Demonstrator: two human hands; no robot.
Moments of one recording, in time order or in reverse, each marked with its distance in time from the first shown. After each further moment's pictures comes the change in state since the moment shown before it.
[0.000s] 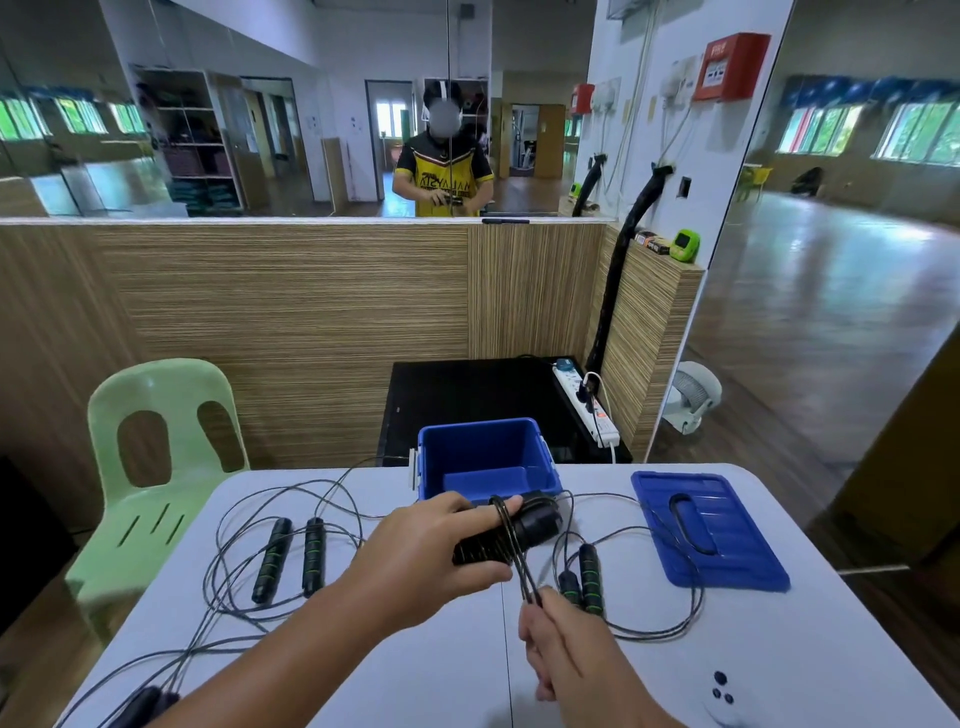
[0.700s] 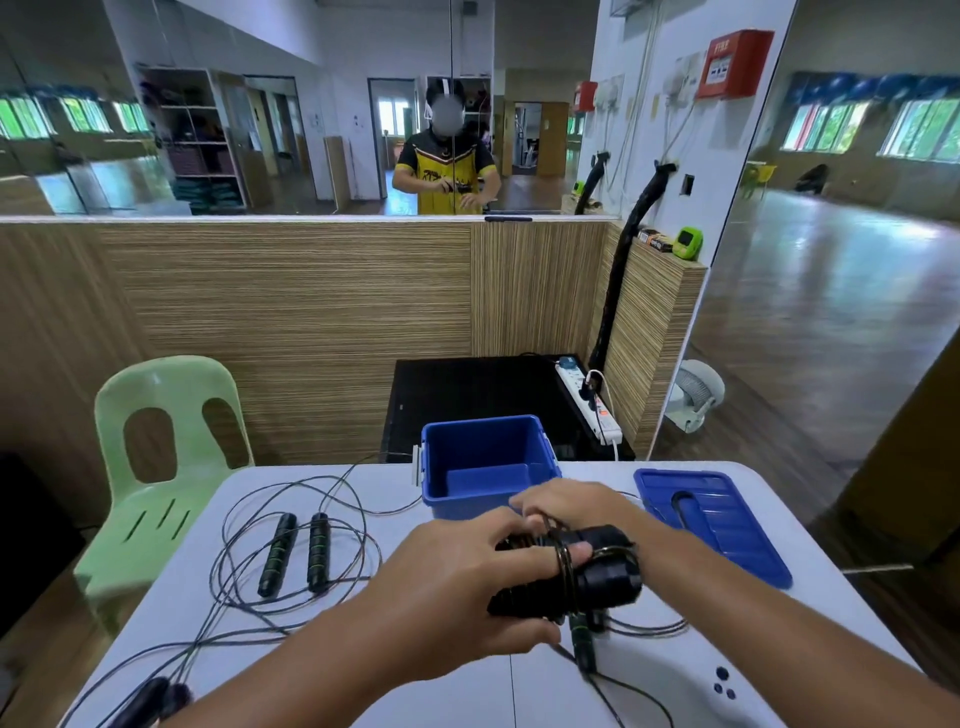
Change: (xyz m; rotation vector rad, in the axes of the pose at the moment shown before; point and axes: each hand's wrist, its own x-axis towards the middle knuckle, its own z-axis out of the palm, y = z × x) left_hand -0.027 0.053 -0.035 0.109 0.060 0.297; right_hand 0.097 -0.040 -0.087 -0.796 -0.319 -0.227
